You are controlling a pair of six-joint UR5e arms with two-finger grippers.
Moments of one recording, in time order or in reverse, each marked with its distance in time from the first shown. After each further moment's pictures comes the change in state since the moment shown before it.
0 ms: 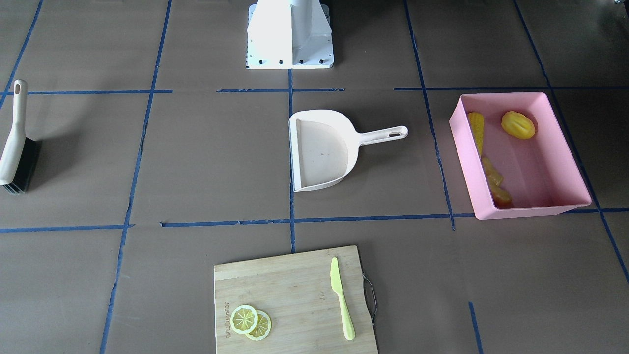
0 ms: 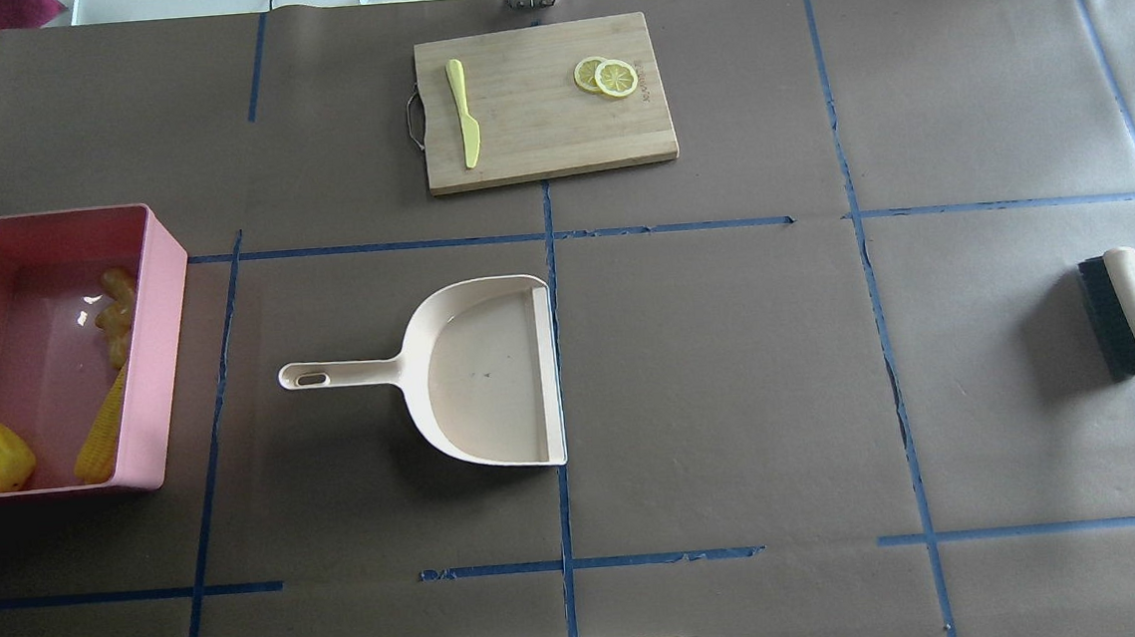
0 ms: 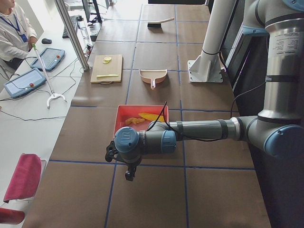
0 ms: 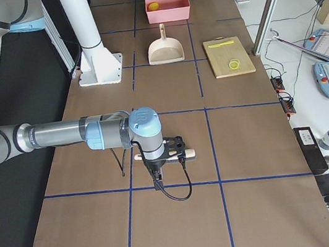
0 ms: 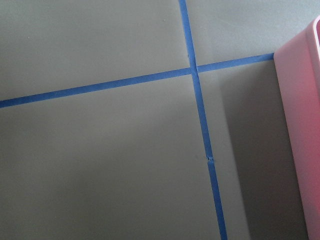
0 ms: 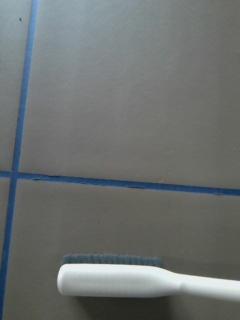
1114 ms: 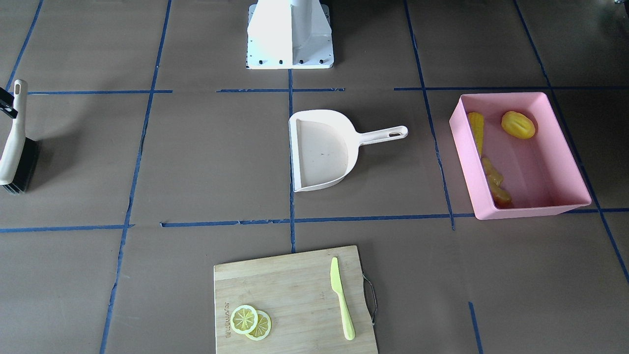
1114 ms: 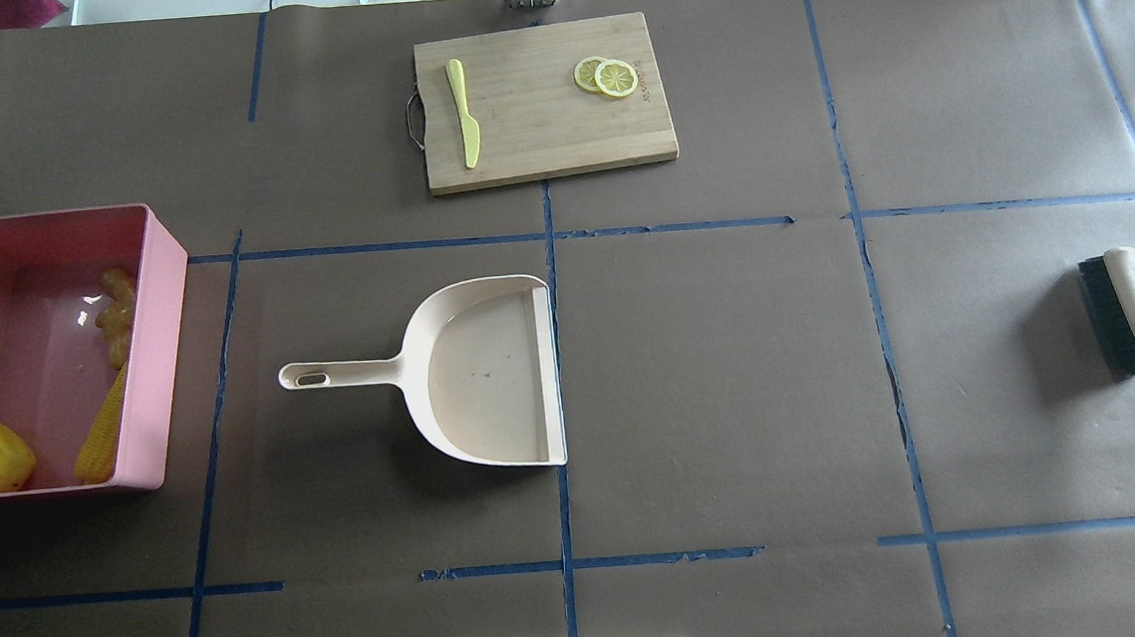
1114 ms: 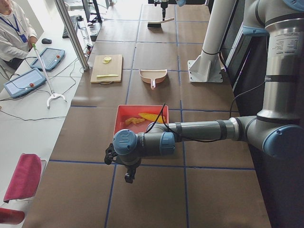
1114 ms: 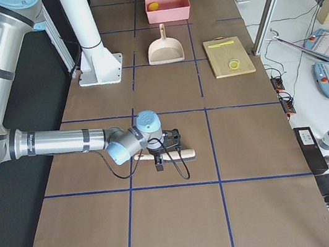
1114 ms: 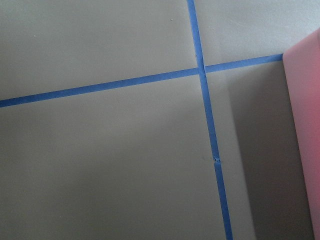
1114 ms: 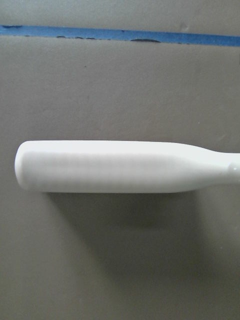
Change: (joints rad) left arm -0.003 0.005 0.017 0.000 0.000 -0.001; right arm -0.411 -0.116 -0.105 0.626 0.043 0.585
